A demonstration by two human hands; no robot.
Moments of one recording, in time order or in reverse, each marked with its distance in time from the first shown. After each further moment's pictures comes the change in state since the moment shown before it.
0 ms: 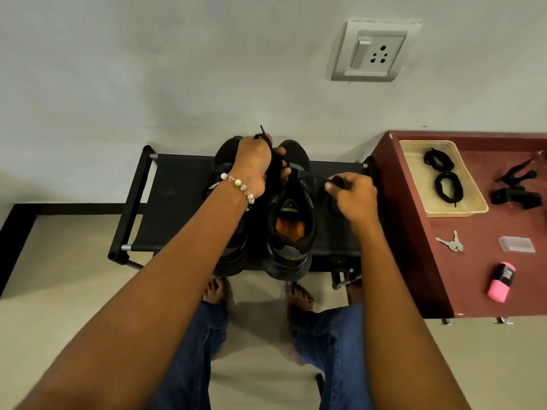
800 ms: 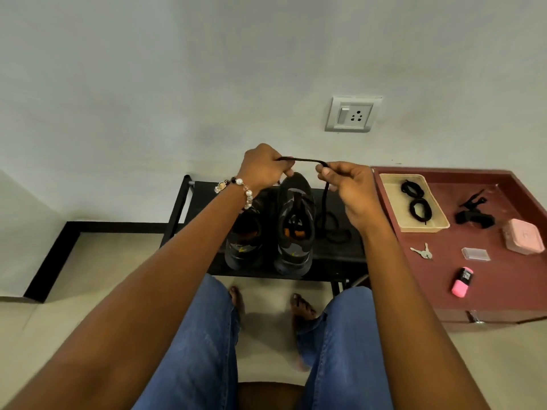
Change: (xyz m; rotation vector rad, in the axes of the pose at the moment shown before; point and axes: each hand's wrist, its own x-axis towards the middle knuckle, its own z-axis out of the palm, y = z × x) left_hand -0.122 0.064 -0.022 0.958 -0.069 0.514; right_hand -0.094 -0.127 -0.065 0.454 -0.185 -0.191
